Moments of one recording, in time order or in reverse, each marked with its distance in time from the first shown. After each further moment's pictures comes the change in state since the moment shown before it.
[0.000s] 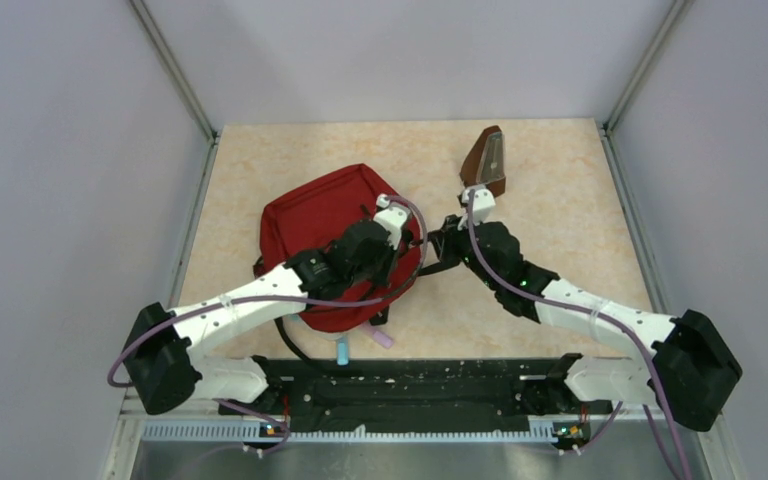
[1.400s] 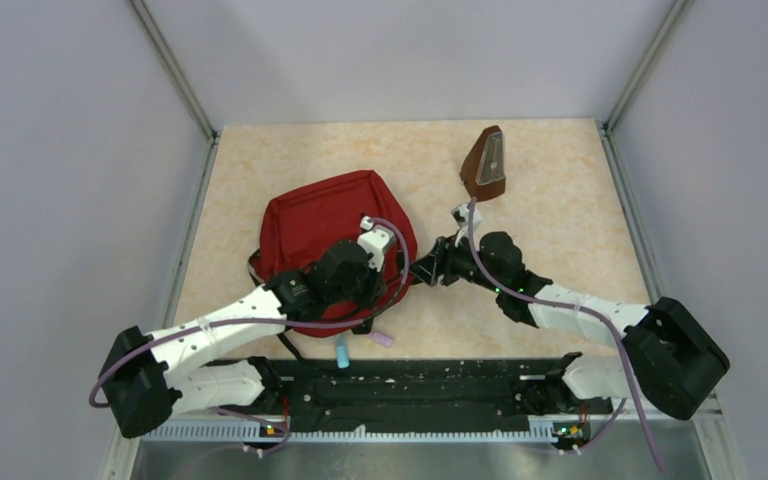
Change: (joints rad) left arm 0.004 -0.194 -0.241 0.036 0.132 -0.057; right arm -0.082 0.077 -0.167 0.227 -0.475 0.210
